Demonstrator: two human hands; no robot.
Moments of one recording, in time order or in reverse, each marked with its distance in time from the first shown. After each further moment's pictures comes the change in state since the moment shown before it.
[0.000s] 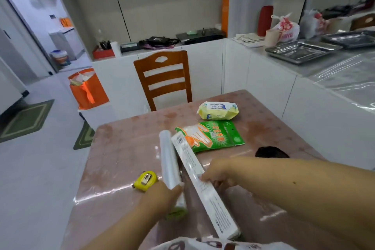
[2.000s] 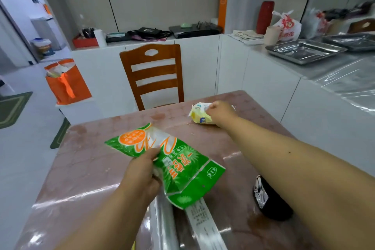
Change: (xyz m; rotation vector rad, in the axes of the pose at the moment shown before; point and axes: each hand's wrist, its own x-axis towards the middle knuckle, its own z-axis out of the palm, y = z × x) left_hand 0.092 0.063 -0.018 -1.697 -0.125 -0.111; right_hand 0.070 -0.064 -0.147 0.125 0.719 -0.332
